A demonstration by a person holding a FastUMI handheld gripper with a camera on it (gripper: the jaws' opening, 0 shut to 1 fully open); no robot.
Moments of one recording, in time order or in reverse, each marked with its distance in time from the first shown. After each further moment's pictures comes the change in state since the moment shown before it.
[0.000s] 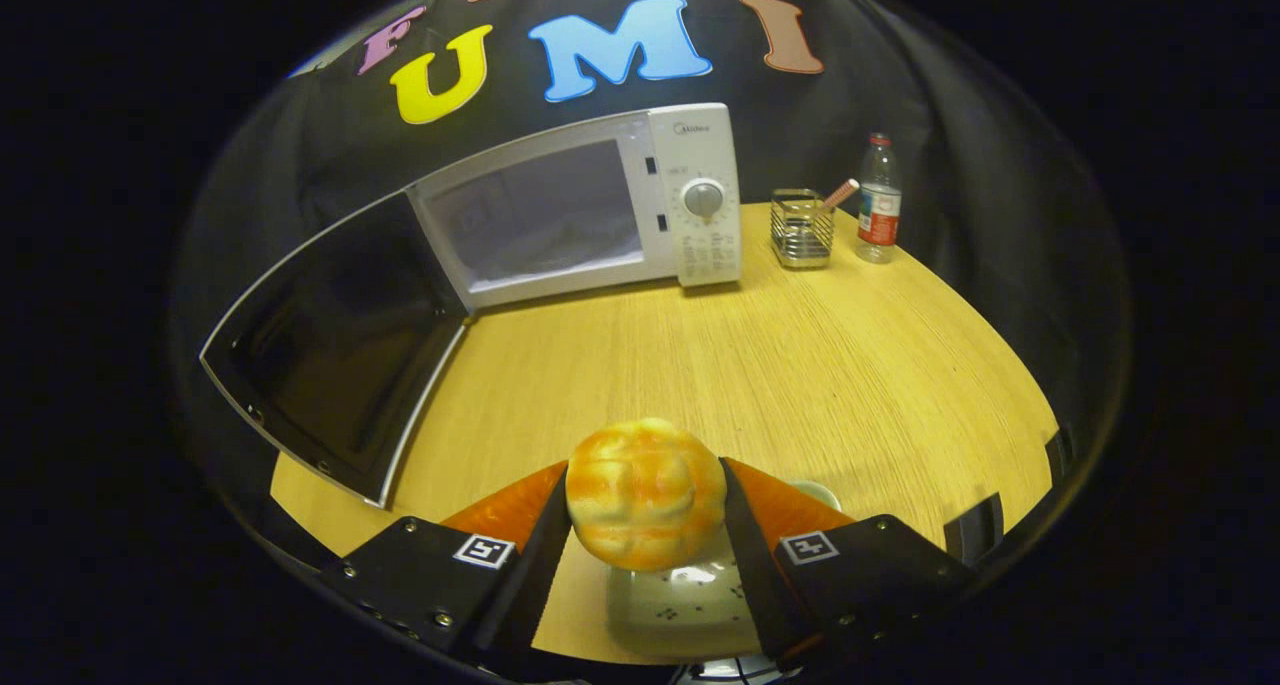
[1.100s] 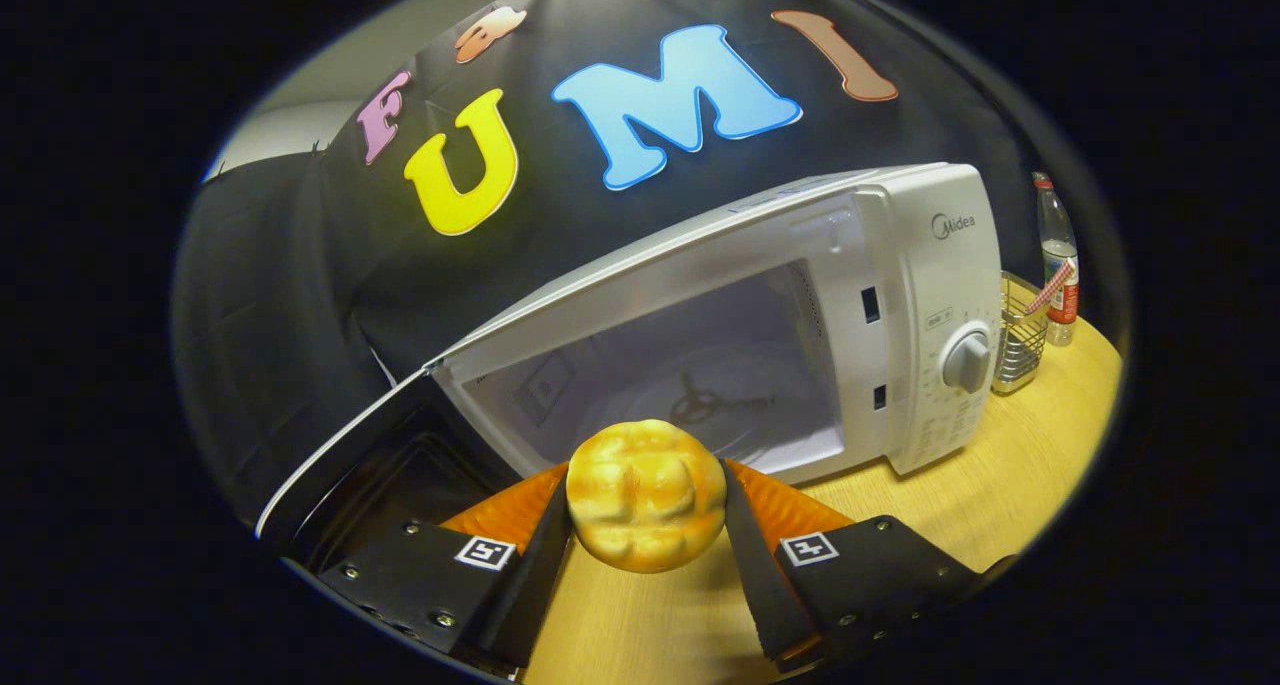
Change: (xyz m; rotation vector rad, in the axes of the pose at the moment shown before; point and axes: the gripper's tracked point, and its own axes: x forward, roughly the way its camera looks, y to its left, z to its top) arm 0.171 0.110 0.172 0.162 -0.304 0.226
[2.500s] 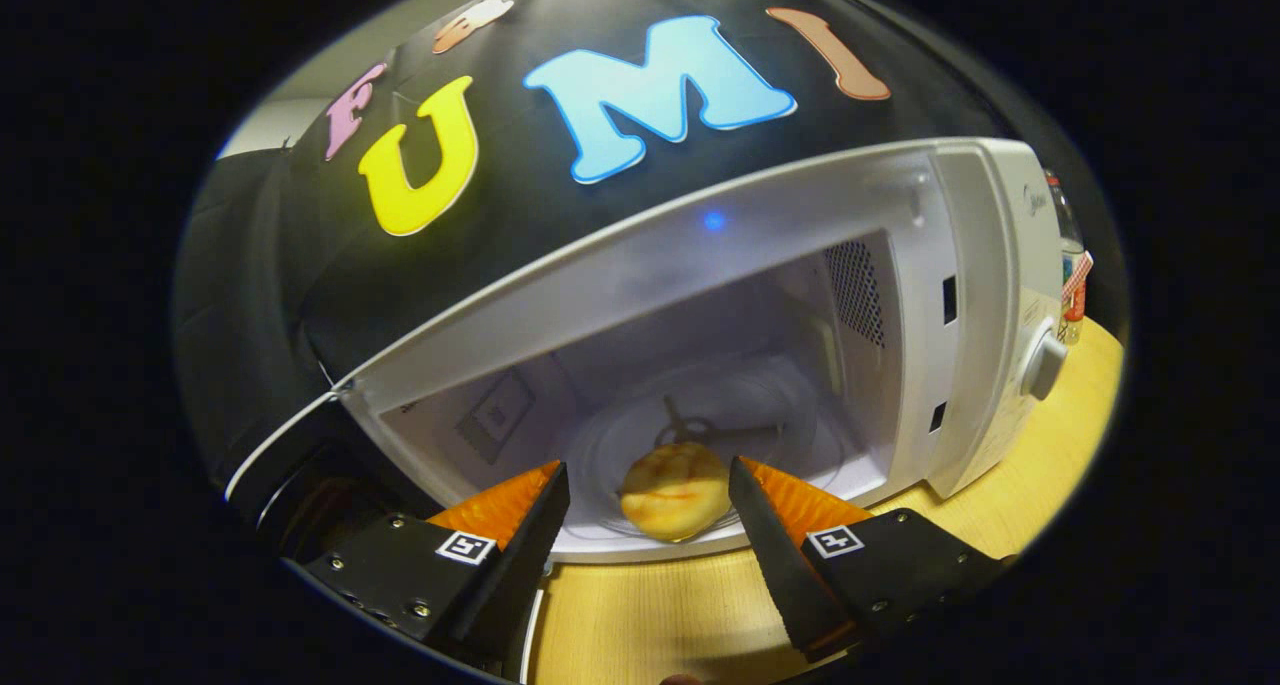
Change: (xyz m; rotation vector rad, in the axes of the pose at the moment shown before) arm 0.036 0.013 0.007 -0.043 -0.032 -0.098
